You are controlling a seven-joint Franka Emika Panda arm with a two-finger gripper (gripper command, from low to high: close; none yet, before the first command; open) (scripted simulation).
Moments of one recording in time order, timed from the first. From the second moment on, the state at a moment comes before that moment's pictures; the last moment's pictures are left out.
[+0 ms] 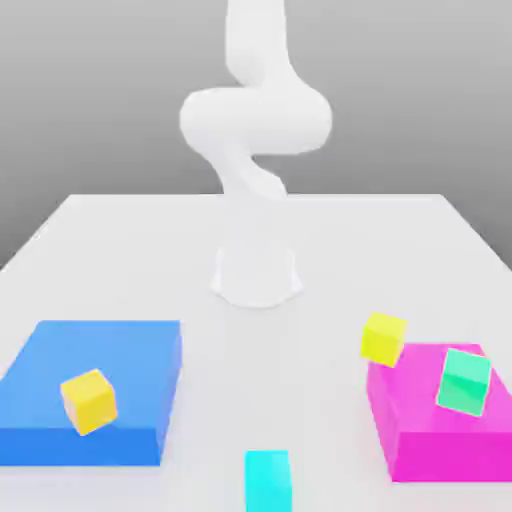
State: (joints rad) arm 0.00 -0.71 0.00 -2.32 0.00 2.34 0.80
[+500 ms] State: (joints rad) arm 0.01 -0.16 0.00 -2.41 0.00 2.56 0.78
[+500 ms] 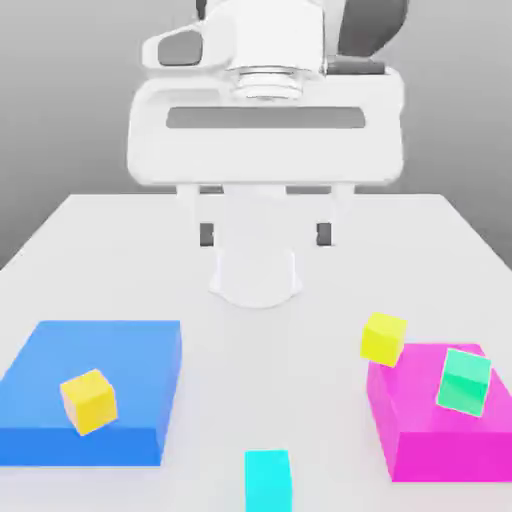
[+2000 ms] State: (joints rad) arm 0.33 0.04 0.23 -2.48 -0.01 2.51 0.26
